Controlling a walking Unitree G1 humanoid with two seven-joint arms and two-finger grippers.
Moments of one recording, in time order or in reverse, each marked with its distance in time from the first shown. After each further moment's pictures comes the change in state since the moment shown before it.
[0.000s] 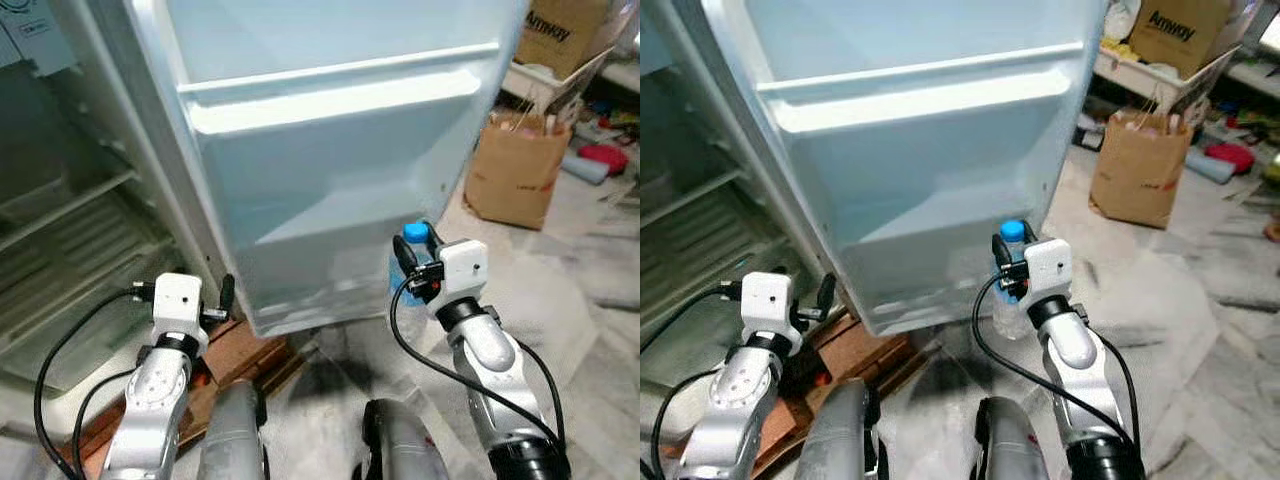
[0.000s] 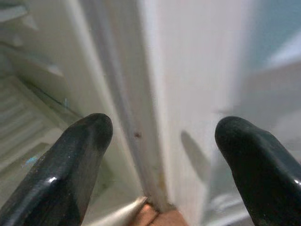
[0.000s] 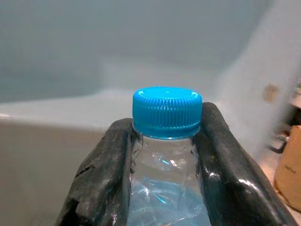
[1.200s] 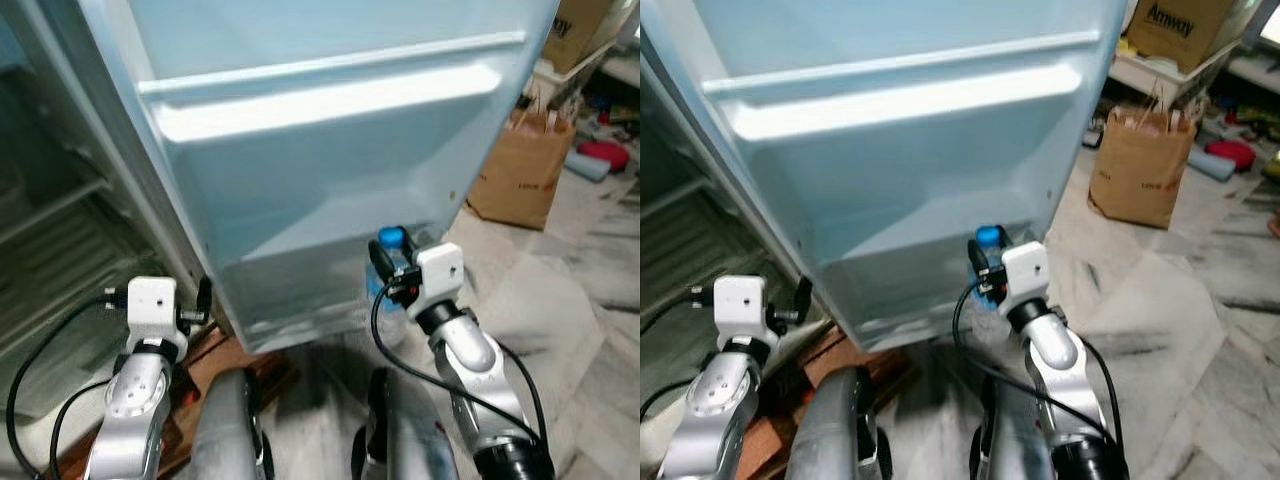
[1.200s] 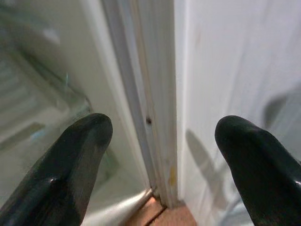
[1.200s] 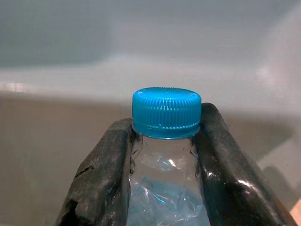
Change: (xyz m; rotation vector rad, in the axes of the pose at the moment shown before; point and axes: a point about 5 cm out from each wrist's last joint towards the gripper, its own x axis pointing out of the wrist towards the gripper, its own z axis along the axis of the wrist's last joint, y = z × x) left arm -0.012 0.013 -0.004 -0.061 0.061 0.074; right arm -0.002 0.012 -0.008 0.001 0.049 0.079
